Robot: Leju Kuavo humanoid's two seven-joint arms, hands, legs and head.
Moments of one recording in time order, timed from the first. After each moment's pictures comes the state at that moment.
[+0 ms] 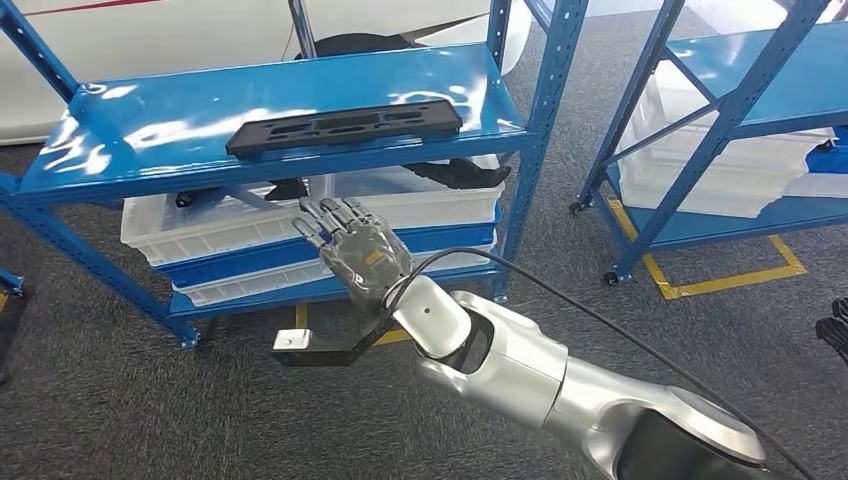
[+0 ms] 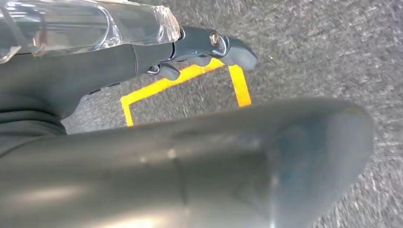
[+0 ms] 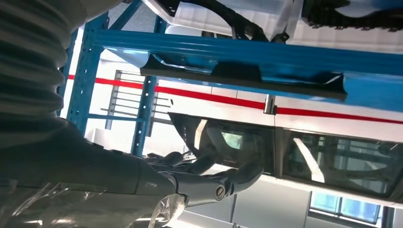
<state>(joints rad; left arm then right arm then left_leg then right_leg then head) -0.17 0.03 -1.01 -0.24 0.90 0.25 0.03 -0.91 0.01 1.17 -1.24 0.93 0.15 0.28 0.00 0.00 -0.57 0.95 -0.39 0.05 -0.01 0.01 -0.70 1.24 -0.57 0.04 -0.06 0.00</state>
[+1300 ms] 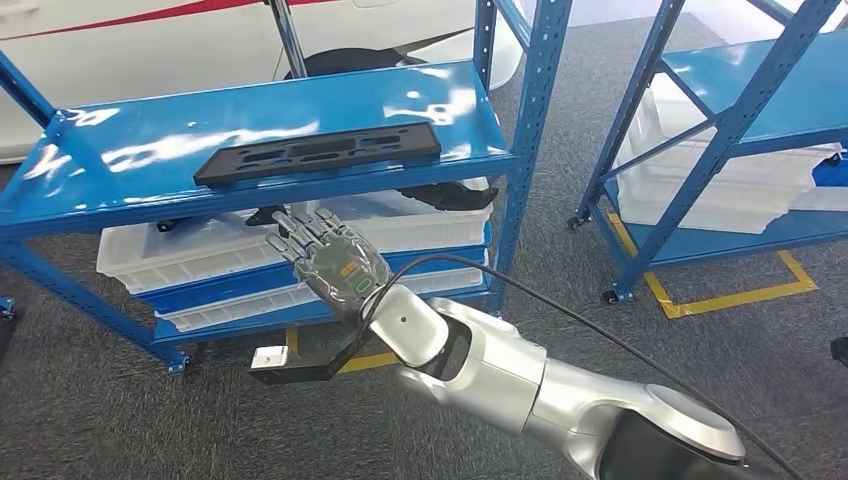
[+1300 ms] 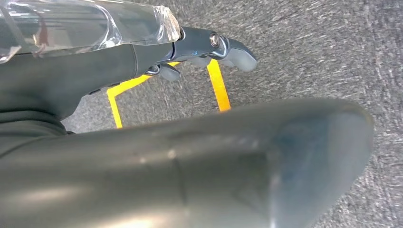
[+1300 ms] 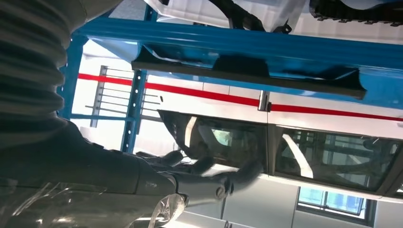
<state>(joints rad) -0.17 0.02 -1.01 -0.24 0.89 0.26 0.02 -0.92 0.08 1.21 -1.18 0.92 0.13 0.26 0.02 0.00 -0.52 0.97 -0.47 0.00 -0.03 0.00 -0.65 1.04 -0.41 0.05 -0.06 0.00</state>
